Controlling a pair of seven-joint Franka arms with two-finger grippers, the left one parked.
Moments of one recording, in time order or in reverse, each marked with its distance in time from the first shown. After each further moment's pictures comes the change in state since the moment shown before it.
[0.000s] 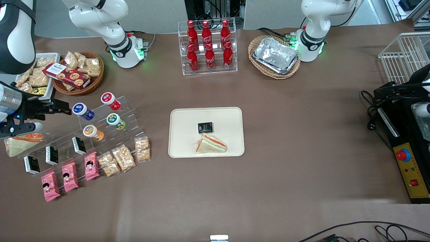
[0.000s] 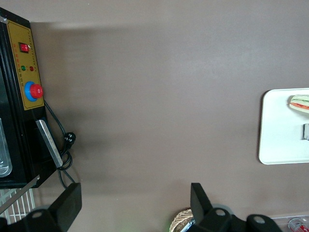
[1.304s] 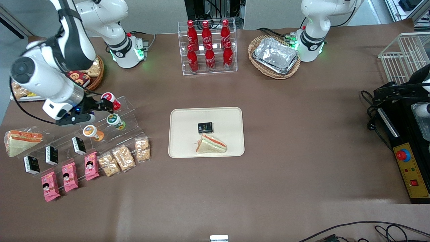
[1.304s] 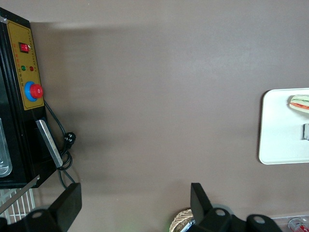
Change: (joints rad) arm 0.010 -0.241 0.135 -0.698 0.001 0.600 0.186
